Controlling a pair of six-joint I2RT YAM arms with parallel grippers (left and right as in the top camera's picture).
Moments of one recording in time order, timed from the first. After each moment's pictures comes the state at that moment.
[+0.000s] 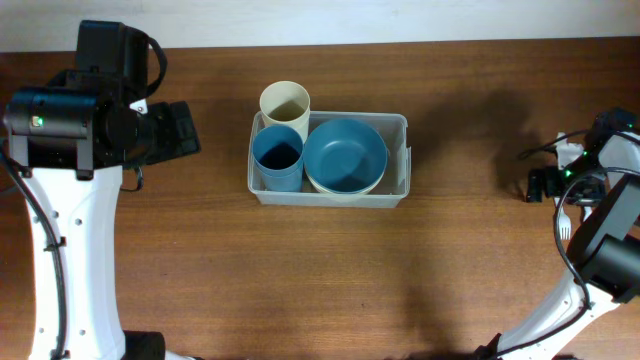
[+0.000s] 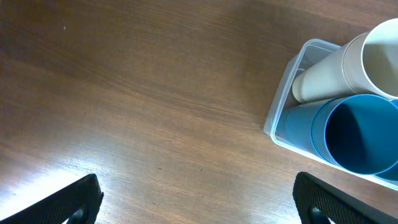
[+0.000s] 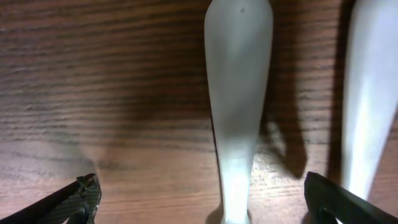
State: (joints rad) left arm -0.10 1.65 2.19 -1.69 -0.22 -0.34; right arm -0.55 2.15 1.57 -0.96 0.02 -0.43
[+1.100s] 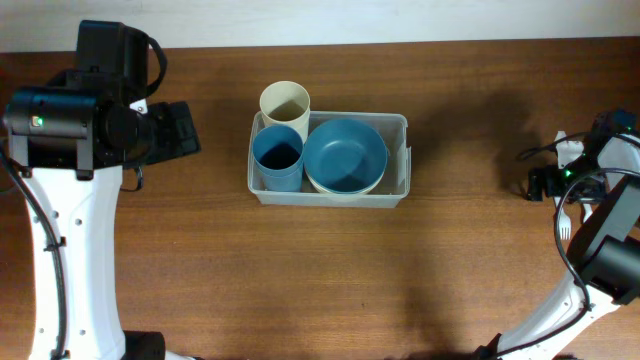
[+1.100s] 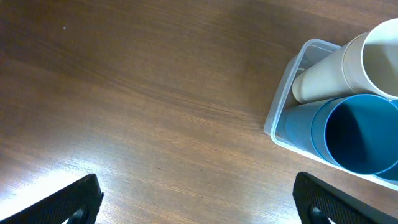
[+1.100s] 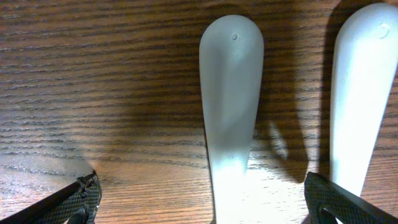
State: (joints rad) left arm -0.10 1.65 2.19 -1.69 -0.22 -0.34; right arm -0.55 2.14 1.54 -0.90 0.02 -0.46
